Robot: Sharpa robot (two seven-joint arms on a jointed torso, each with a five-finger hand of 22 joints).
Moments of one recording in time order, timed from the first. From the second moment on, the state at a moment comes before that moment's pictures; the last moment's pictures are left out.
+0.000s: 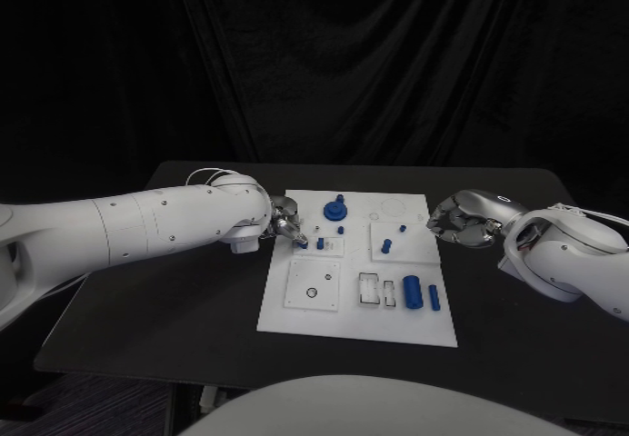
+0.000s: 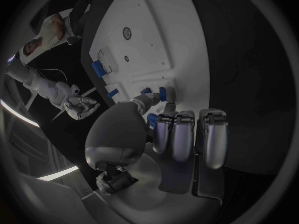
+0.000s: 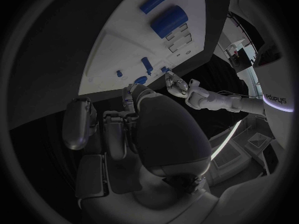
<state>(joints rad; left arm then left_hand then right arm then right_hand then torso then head) 1.23 -0.70 -0.21 1.29 -1.05 0.12 -0.38 1.11 -0.02 0.44 0.05 0.48 0.99 0.06 0.18 1.14 1.47 0.00 1.57 1.31 1.47 -0.05 1.57 1.31 0.01 1.47 -0.05 1.57 1.31 1.26 -0.88 -0.25 1.50 -1.35 -0.31 -0.05 1.50 -0.04 0.27 0.21 0.43 0.88 0.13 0.31 0.22 1.46 0.05 1.57 1.31 1.46 -0.02 1.57 1.31 0.06 1.43 0.09 1.29 1.31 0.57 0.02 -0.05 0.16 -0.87</state>
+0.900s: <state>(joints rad) 1.22 -0.69 -0.21 1.27 -1.05 0.12 -0.37 0.93 0.03 0.22 0.29 0.09 1.00 0.08 0.09 1.04 1.47 0.00 1.57 1.31 1.47 -0.04 1.57 1.31 0.01 1.47 -0.04 1.57 1.31 1.26 -0.88 -0.25 1.50 -1.35 -0.30 -0.05 1.50 -0.04 0.27 0.21 0.43 0.88 0.13 0.31 0.22 1.46 0.05 1.57 1.31 1.46 -0.02 1.56 1.31 0.06 1.43 0.09 1.28 1.31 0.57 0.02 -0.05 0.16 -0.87</state>
